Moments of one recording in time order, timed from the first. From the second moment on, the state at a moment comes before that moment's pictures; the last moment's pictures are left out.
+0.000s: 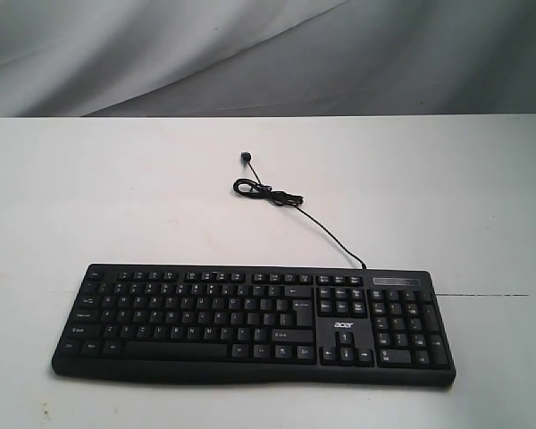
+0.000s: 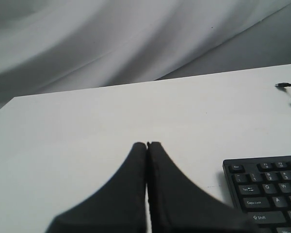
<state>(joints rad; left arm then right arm) 0.13 0.00 0.00 0.17 0.28 -0.04 0.10 0.34 -0.14 0.42 -0.09 -0.62</state>
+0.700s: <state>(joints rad) 0.13 0.00 0.00 0.17 0.28 -0.04 -0.04 0.01 0.00 0.06 0.14 -0.24</state>
